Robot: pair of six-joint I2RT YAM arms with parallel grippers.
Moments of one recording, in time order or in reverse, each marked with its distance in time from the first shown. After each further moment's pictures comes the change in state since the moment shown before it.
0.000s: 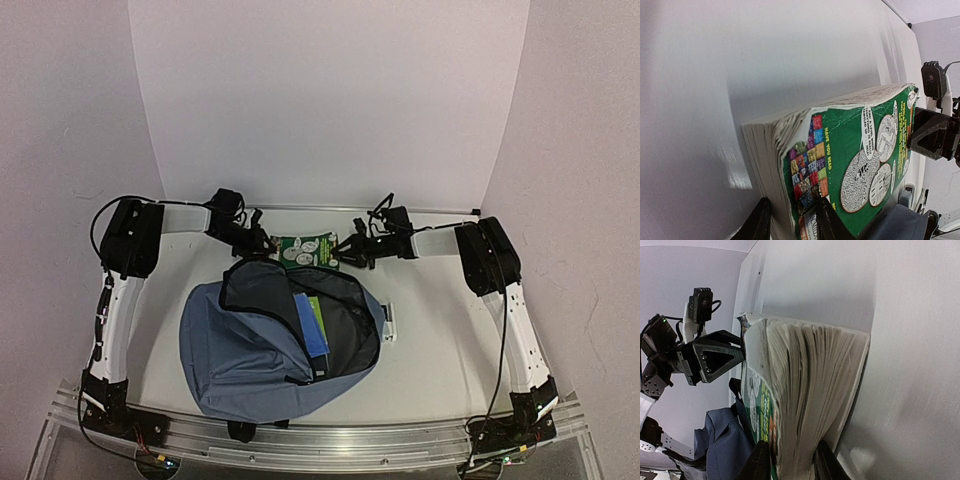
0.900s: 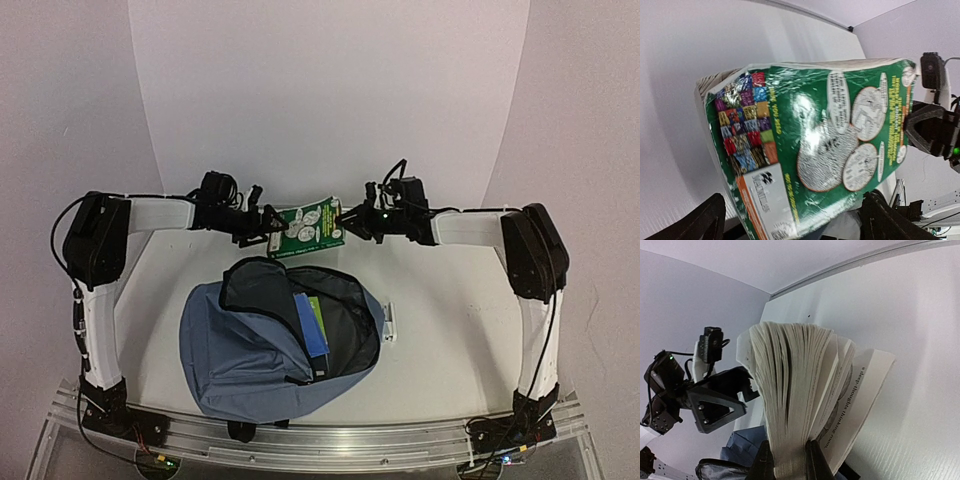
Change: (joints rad) left arm -0.053 -0.313 -0.292 0.197 0.039 -0.073; right arm 0.072 -0.439 -0.315 0.069 0.324 0.021
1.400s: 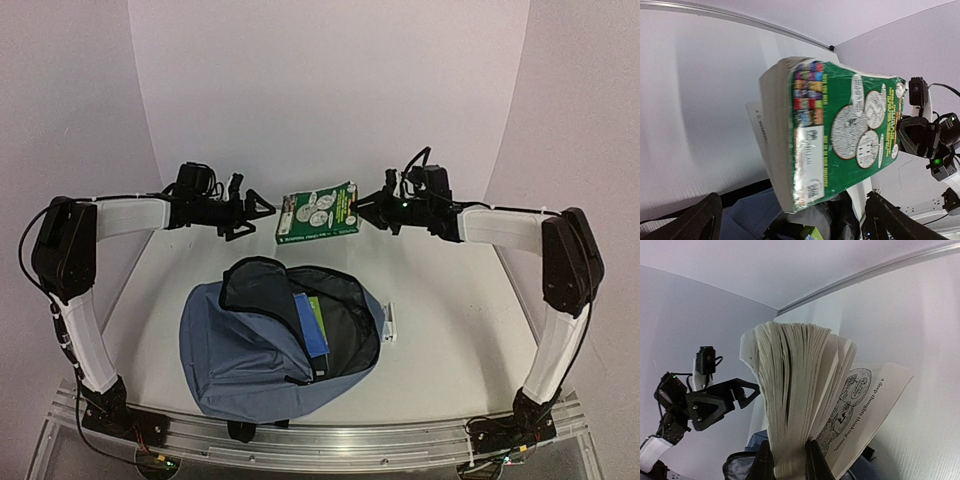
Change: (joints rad) left arm 0.037 -0.239 -0.173 0.081 0.031 -0.132; right arm -0.006 -0.243 -0.160 -0.016 0.060 0.075
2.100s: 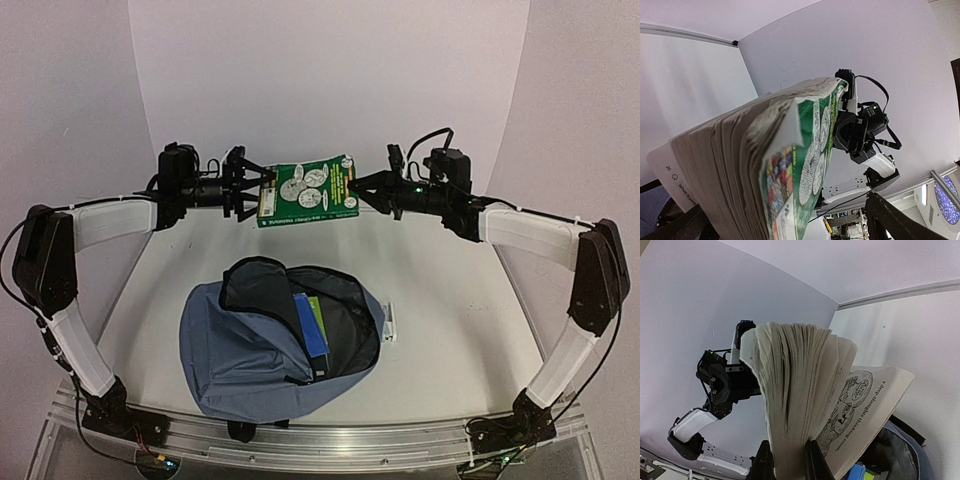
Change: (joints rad) left arm -0.019 -0.145 -0.075 0.359 0.316 -0.379; right arm 0.035 -0.190 -0.068 0.101 -0.165 0.041
